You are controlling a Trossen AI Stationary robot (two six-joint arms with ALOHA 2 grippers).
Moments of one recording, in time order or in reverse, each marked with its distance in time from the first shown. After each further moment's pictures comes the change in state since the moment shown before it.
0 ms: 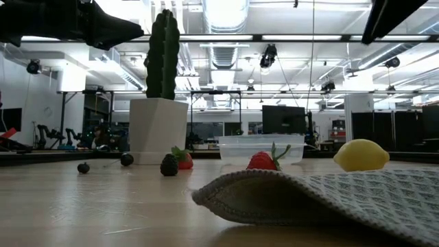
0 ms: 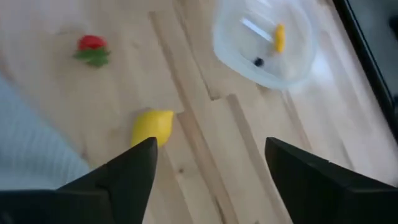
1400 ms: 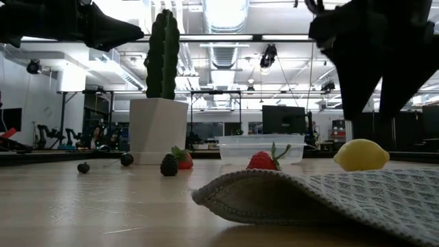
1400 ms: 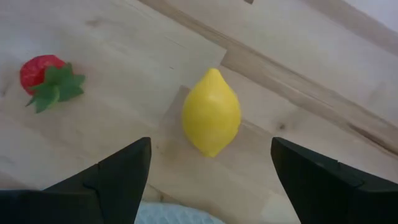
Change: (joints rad) left arm 0.000 0.002 -0.005 -0.004 0.001 -0.002; right arm -0.150 0.280 -0.006 0.207 -0.305 0.636
